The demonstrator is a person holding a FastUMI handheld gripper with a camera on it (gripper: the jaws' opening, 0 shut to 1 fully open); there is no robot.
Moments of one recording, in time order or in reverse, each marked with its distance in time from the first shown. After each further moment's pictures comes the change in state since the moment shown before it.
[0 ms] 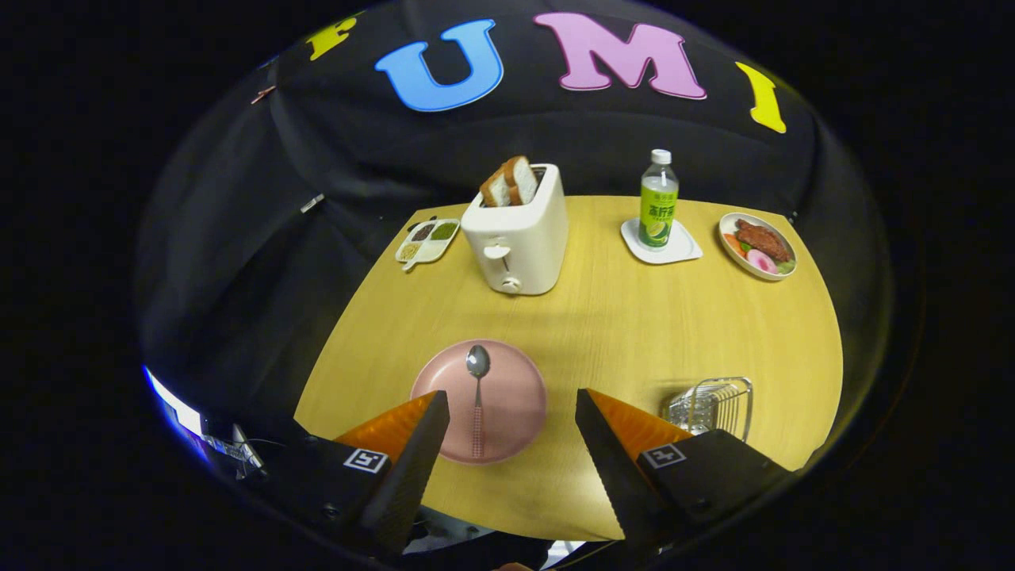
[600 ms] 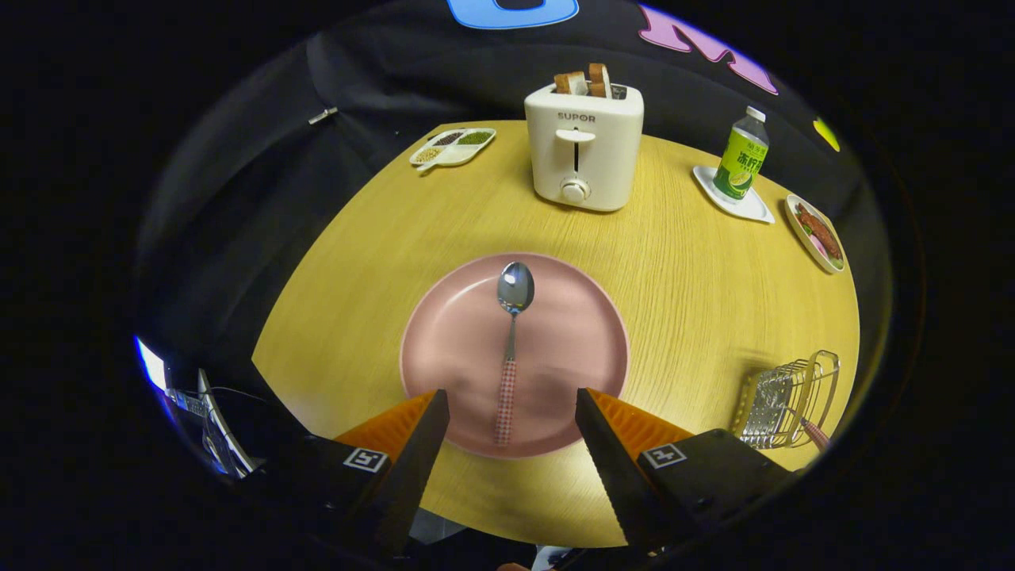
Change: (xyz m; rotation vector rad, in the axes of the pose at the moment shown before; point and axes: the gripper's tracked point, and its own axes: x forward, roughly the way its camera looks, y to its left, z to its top) arm 0.093 0.029 -0.086 -0.138 0.212 -0.043
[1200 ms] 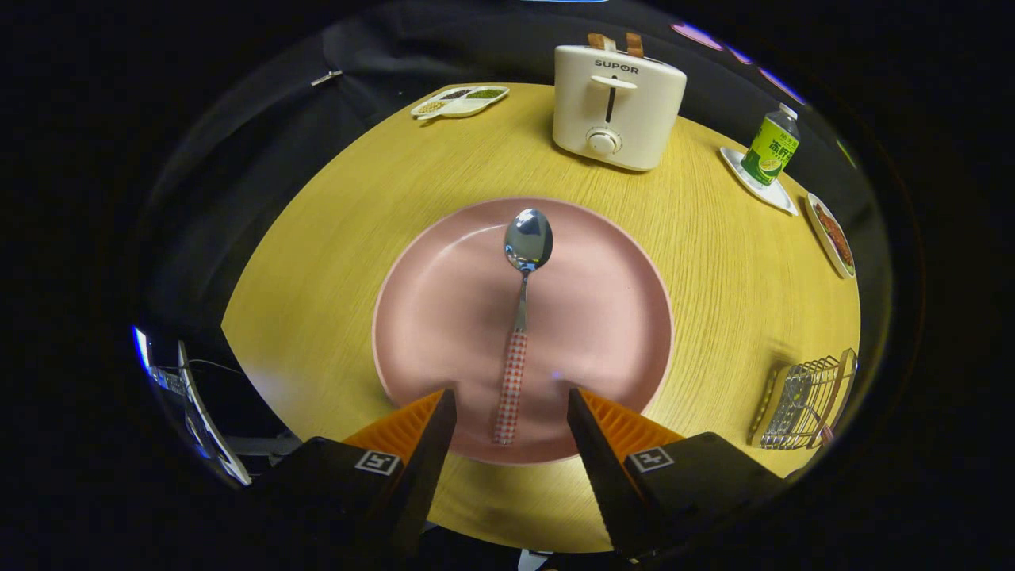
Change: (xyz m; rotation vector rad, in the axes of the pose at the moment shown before) arm 0.033 0.006 -0.032 -0.065 0.105 -0.030
